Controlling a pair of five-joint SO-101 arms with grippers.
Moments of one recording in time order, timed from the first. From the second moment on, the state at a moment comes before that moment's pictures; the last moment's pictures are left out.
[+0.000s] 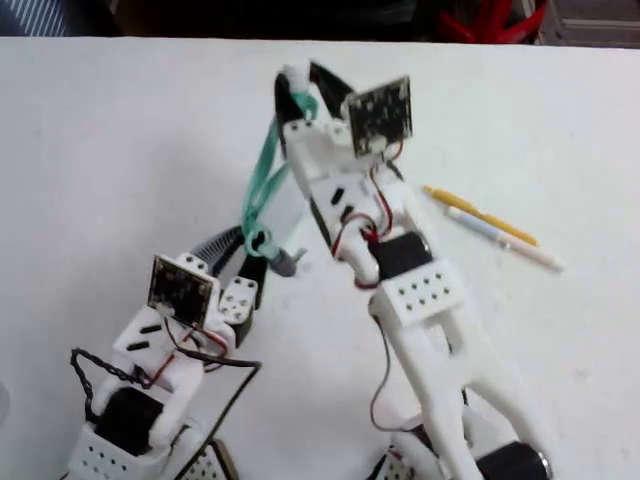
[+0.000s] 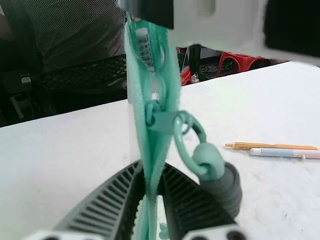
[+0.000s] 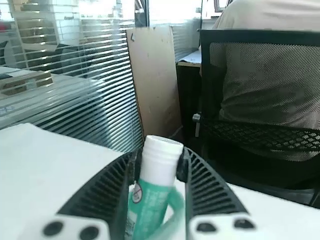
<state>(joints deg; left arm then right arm) 20.7 -98.0 81.8 39.6 -0.3 -28.7 -29.6 38.2 0.6 0.1</state>
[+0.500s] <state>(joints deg) 20.4 -98.0 81.8 39.5 -0.3 -26.2 -48.0 35.4 23.9 1.4</state>
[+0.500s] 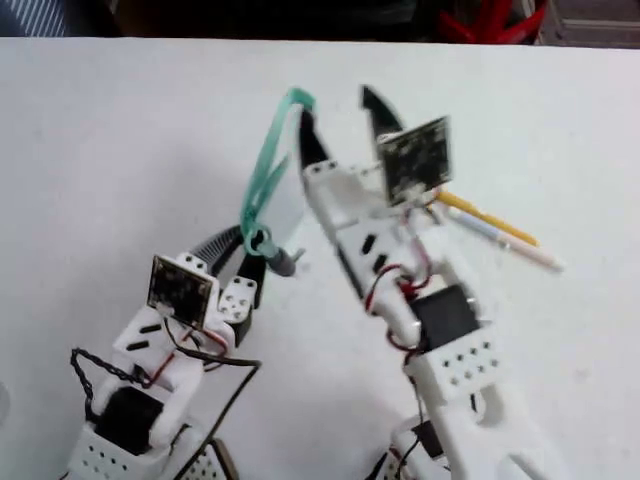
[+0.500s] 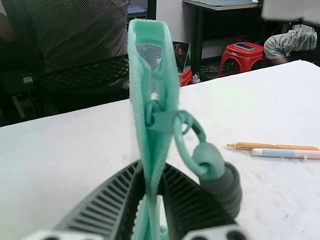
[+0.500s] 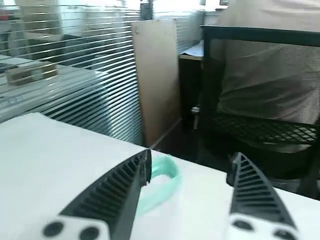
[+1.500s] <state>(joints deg) 16.7 -98.0 81.8 38.8 -0.2 6.4 30.1 -16.2 68.2 52.5</state>
